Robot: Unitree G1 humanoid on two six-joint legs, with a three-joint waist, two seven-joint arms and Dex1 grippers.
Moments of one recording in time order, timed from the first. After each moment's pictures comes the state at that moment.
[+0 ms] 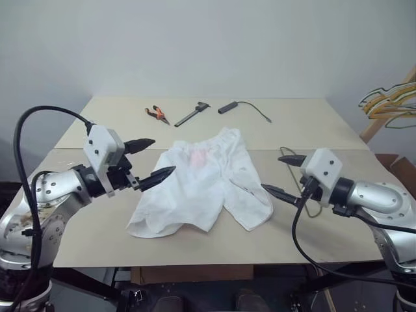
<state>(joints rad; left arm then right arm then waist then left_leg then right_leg) -0.22 0.77 0.26 -0.51 -0.66 0.62 -0.75 -0.17 -0.82 -0.09 -0.49 0.35 0.46 0.76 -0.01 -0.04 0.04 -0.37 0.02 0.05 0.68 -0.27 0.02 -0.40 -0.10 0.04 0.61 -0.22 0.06</state>
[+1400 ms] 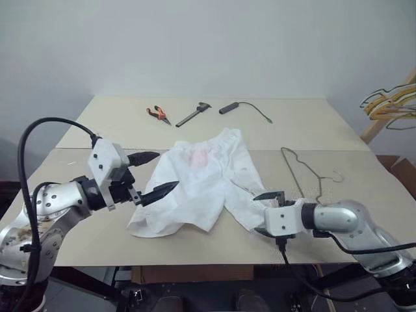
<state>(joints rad) -0.12 0.80 0.26 -0.60 -0.67 0.62 -0.75 -0.17 -0.88 0.31 -0.36 -0.21 0.03 0.94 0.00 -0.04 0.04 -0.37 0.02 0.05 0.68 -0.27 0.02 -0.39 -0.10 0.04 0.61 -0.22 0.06</state>
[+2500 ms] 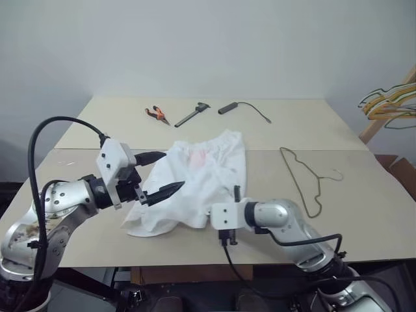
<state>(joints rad) -0.16 0.79 0.21 -0.57 -0.67 0.61 -0.76 -0.37 -0.41 0.54 -0.36 -0.41 0.36 0.99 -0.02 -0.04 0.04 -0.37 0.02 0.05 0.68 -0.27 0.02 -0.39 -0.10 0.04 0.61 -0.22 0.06</state>
